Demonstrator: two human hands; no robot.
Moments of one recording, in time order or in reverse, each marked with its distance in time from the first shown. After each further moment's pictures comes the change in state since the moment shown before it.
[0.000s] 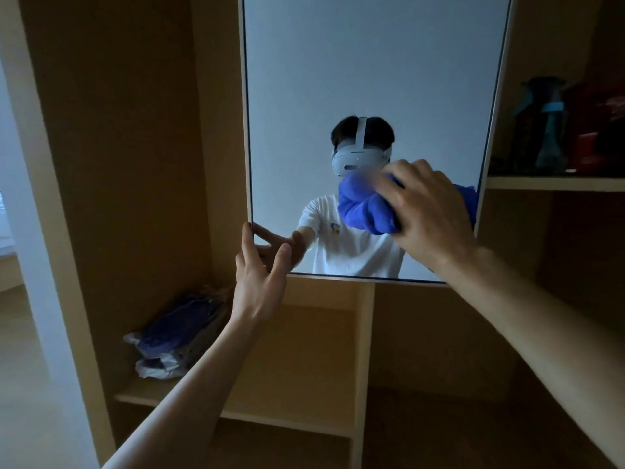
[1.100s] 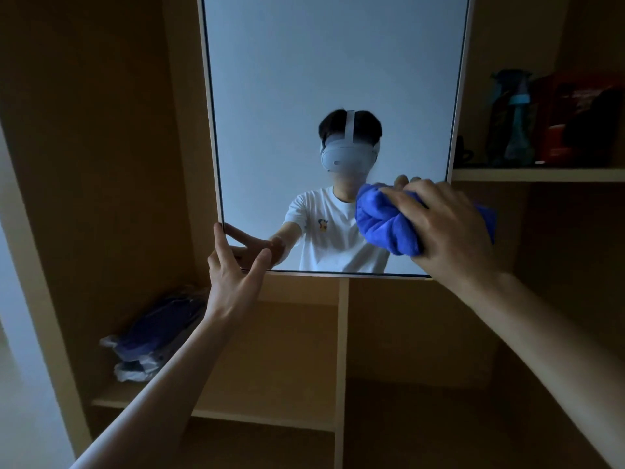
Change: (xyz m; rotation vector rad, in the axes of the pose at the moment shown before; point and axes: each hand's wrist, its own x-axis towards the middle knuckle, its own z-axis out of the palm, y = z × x) left_hand -0.010 0.011 0.004 0.042 -0.033 -0.052; right_hand -0.060 0.045 -0.008 0.013 -0.038 0.071
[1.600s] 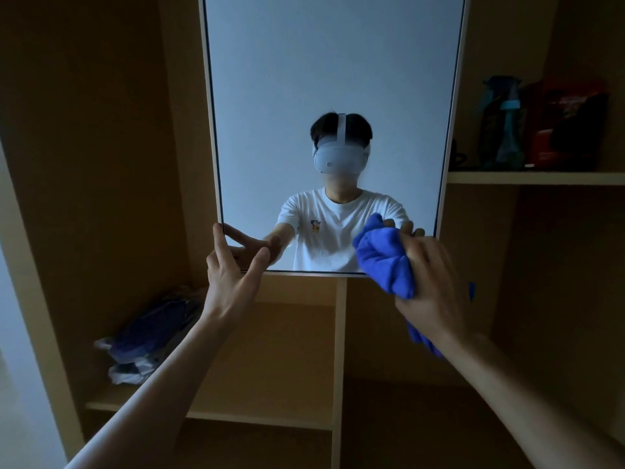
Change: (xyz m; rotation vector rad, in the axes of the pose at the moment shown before) left_hand -0.001 0.004 -0.006 0.014 -0.028 0.007; right_hand -0.059 -0.036 0.030 0.242 -0.076 0.343
